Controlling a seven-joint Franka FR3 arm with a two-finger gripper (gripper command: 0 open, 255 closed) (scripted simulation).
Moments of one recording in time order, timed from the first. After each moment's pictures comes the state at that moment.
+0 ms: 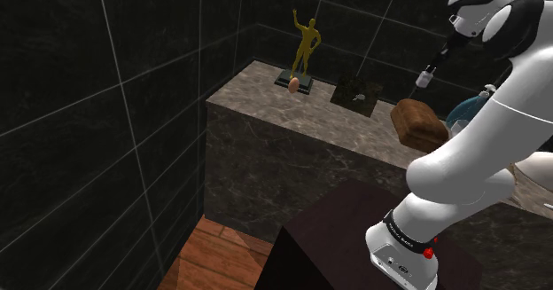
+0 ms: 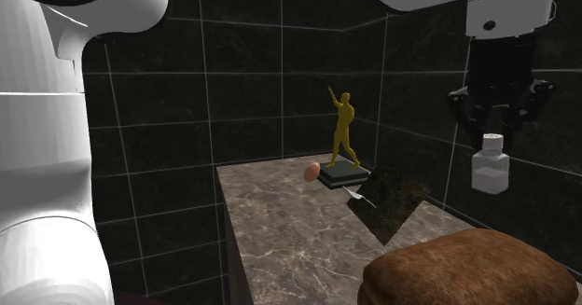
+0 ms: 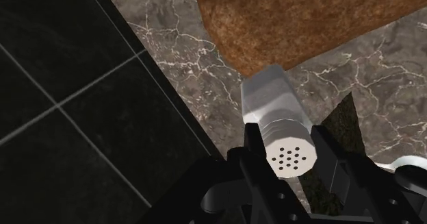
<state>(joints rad) -0.57 0.07 -0.56 -1.62 0.14 1.90 -1.19</state>
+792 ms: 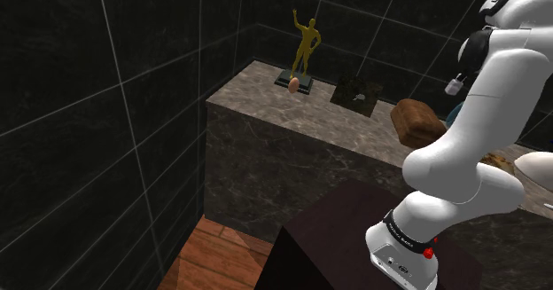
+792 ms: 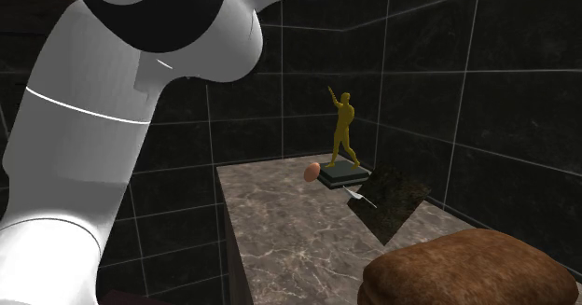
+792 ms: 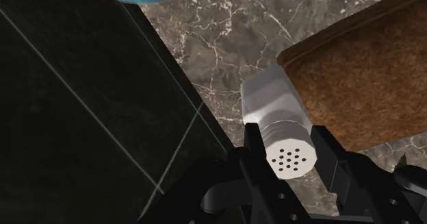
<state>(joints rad) -0.88 0.42 -0.63 -1.21 0.40 1.72 -1.51</state>
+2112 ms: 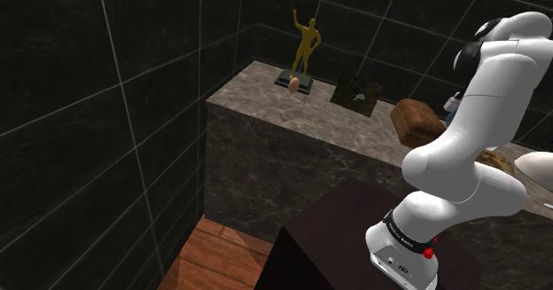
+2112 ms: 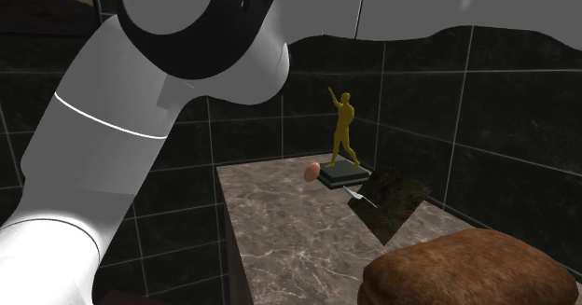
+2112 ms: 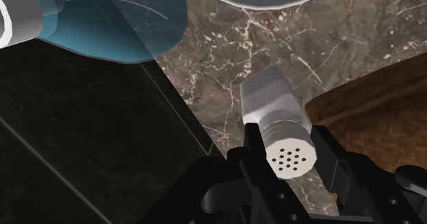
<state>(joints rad) -0.97 0.54 -0.61 -1.25 0.48 1.85 -1.63</state>
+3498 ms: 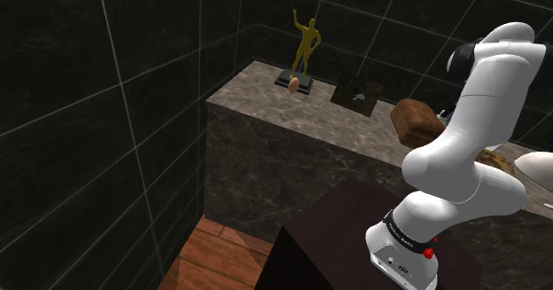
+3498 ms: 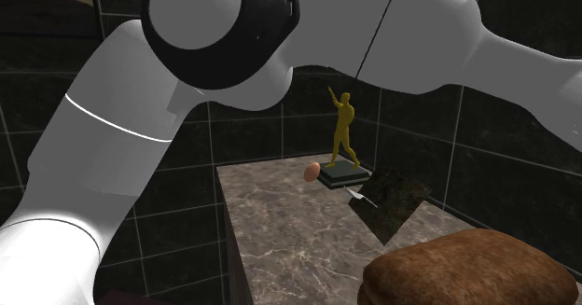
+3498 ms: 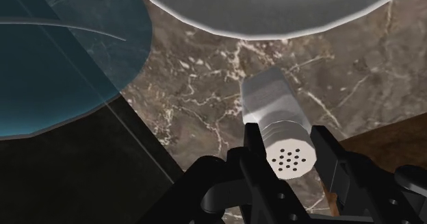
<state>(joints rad) -0.94 0.58 -0.59 -1.46 0.53 2.08 -1.70</state>
